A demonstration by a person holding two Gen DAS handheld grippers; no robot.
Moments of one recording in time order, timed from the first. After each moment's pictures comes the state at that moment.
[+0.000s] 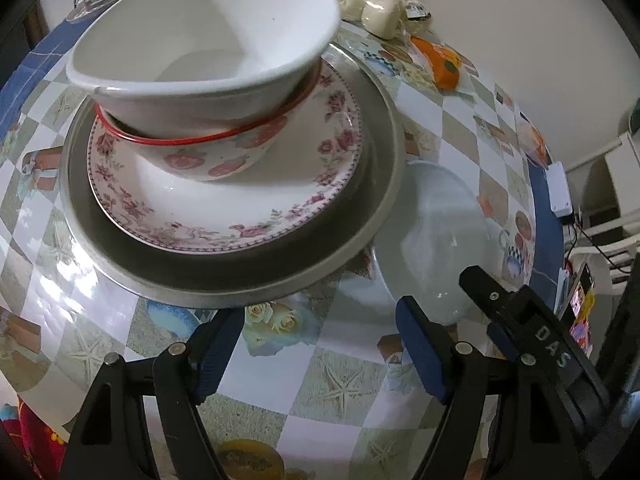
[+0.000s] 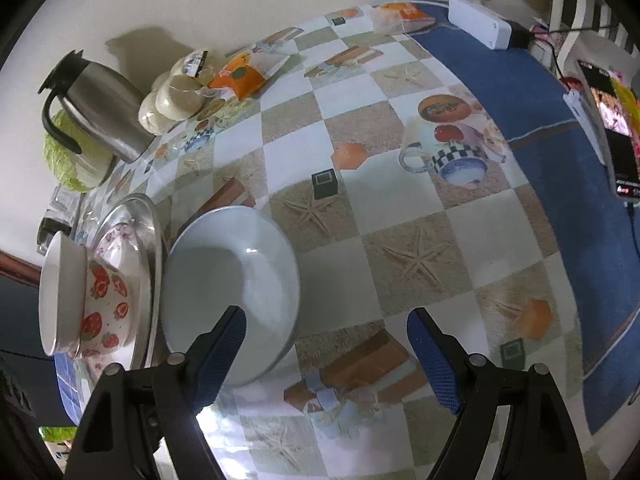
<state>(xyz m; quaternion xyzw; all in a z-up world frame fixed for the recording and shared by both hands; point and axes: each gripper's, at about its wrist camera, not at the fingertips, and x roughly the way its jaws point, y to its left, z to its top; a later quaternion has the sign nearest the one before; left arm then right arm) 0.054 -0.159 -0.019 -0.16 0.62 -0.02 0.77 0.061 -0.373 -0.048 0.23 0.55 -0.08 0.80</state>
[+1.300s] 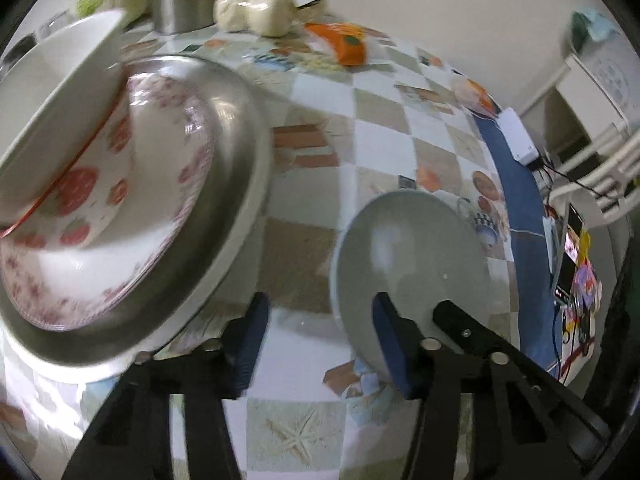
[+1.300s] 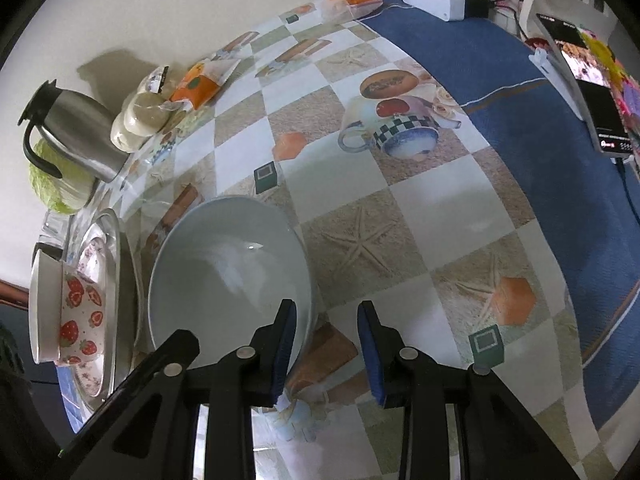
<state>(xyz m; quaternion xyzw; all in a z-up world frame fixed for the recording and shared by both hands) 0.070 -0.227 -0.033 -0.07 0.58 -0.14 0.80 0.041 -0.408 -0.066 0.27 0.54 -0.10 0.79</state>
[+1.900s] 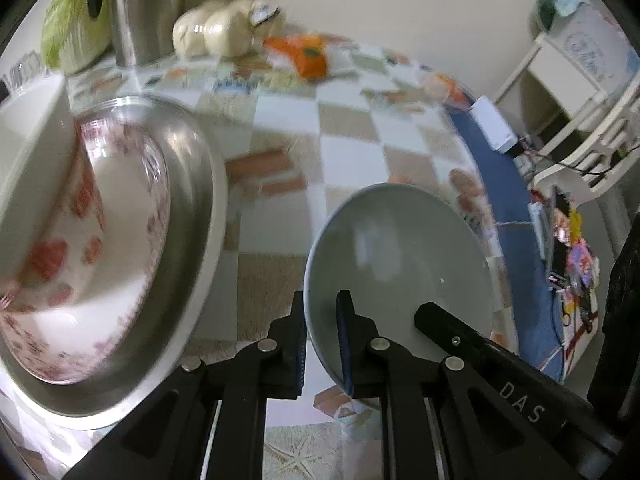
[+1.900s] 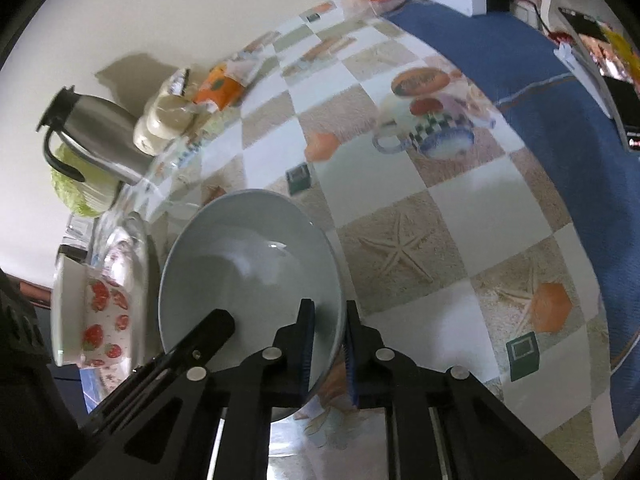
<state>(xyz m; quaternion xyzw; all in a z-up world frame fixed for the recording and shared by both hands) 0.079 -0.236 -0.016 -0.03 0.56 -0.18 0.81 0.043 -0.400 -0.050 0.29 0.52 -0.06 0.80</state>
